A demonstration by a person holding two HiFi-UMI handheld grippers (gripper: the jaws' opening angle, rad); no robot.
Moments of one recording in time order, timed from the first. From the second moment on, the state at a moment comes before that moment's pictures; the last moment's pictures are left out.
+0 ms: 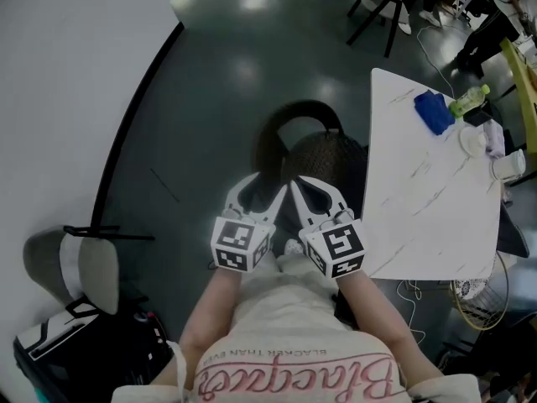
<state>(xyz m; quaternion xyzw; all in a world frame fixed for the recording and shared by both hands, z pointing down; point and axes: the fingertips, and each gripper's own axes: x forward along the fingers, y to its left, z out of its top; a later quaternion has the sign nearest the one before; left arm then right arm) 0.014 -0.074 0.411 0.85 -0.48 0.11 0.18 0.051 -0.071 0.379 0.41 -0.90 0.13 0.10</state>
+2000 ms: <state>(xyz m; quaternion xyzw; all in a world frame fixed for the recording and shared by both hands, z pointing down) -0.047 -0.185 0.707 0.71 -0.48 0.31 0.41 0.001 -0.141 0.564 0.42 -0.84 0.25 0.22</state>
